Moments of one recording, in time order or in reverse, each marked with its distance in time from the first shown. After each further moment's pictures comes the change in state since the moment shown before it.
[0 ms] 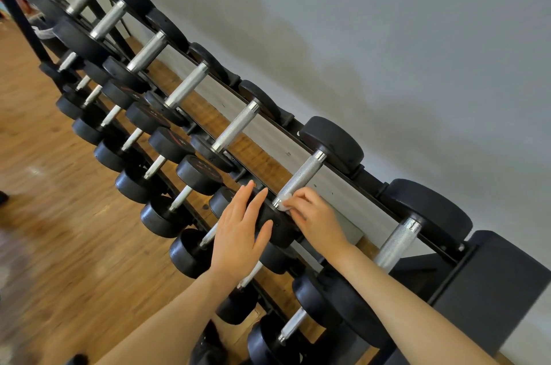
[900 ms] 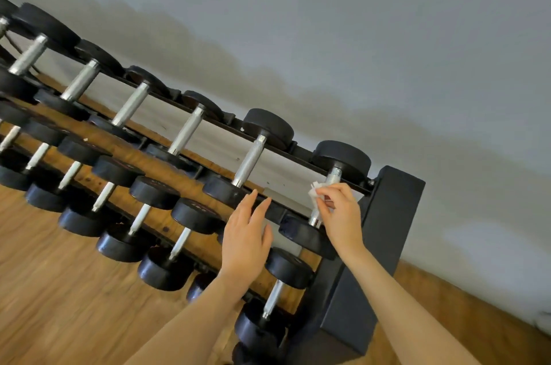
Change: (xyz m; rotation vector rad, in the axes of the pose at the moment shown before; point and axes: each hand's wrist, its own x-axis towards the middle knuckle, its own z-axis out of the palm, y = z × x) left_hand -0.074 0.070 -0.004 -0.075 -0.007 0.207; right_hand -0.123 -0.060 -0.085 -0.079 0.486 0.504
